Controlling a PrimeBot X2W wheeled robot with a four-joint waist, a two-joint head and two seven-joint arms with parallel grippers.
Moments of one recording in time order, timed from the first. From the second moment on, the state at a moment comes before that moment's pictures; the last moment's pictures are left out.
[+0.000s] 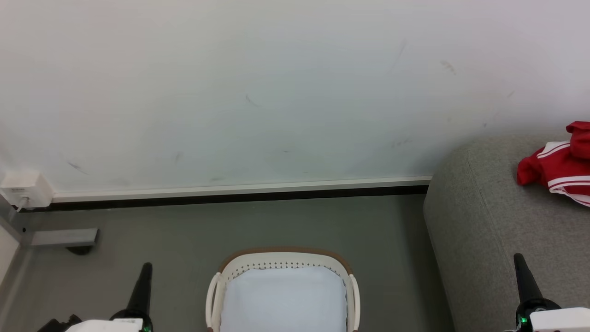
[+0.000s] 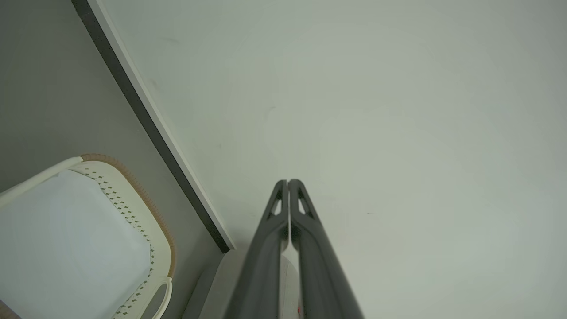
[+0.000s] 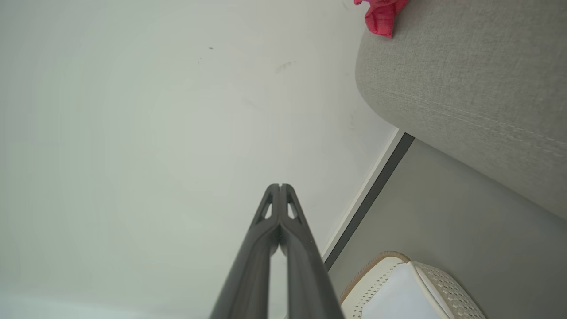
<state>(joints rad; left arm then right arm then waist) -0.07 0.04 0.10 0.26 -1.35 -0.12 0.05 -0.09 -0.05 -0.06 0.28 1.37 0.13 0.04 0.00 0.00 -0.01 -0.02</state>
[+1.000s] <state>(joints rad) -0.10 0.05 0.11 0.25 -1.57 -0.13 0.10 -0.10 -0.05 -0.10 0.25 1.58 0.13 0.10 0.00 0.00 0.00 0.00</state>
